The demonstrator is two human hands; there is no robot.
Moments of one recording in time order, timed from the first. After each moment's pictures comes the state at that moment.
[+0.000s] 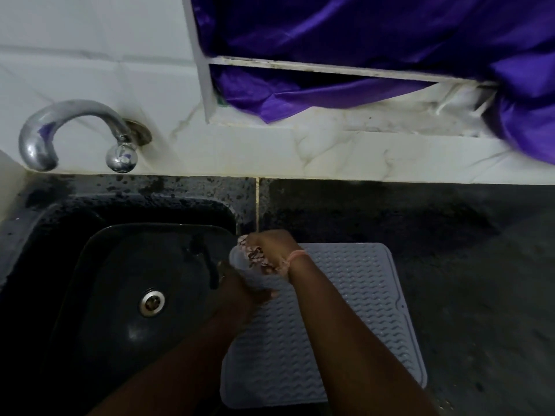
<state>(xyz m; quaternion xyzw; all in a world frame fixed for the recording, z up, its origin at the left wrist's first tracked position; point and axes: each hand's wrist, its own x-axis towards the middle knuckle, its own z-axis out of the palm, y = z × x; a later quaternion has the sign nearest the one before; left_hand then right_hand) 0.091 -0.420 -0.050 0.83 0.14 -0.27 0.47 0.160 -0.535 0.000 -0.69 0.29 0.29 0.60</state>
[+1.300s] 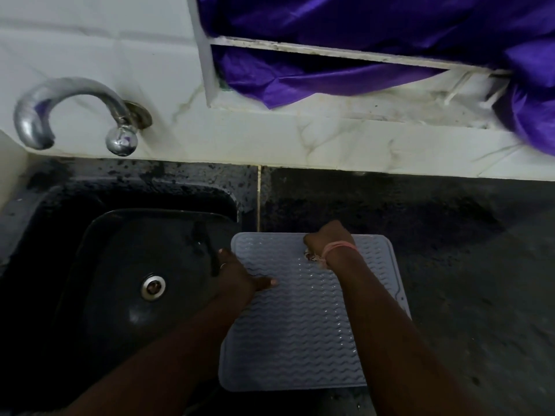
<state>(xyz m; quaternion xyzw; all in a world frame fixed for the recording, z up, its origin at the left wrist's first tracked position) 0.093 -0.418 -0.065 0.80 0.16 -0.27 0.51 0.149 -0.627 -0.011 -0.87 0.30 0.22 0.31</state>
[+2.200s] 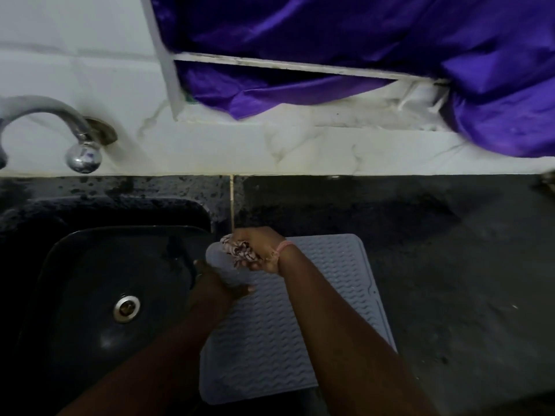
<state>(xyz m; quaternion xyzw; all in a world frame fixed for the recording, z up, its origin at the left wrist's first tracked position) 0.091 -0.425 -0.031 0.80 0.11 -0.33 0.49 0.152 -0.557 0.004 -0.62 0.30 0.33 0.64</state>
